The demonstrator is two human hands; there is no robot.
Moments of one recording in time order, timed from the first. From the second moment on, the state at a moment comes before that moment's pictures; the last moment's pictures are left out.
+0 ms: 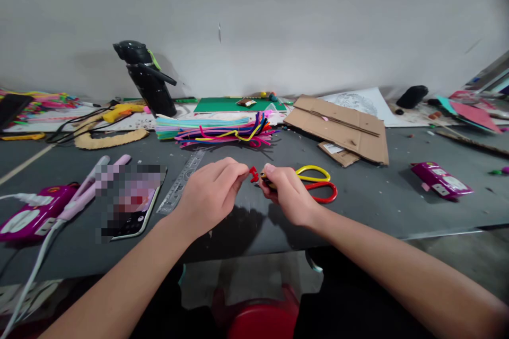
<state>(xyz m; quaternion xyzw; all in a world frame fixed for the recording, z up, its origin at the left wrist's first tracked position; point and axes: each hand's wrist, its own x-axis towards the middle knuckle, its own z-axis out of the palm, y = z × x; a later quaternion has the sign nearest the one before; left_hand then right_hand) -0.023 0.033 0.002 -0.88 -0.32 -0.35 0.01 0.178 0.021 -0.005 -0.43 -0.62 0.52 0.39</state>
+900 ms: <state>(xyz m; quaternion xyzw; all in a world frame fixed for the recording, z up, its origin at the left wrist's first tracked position) -0.024 0.033 0.007 -0.89 -0.30 -0.33 0.09 0.176 0.021 -0.007 -0.46 -0.65 0.47 0.39</state>
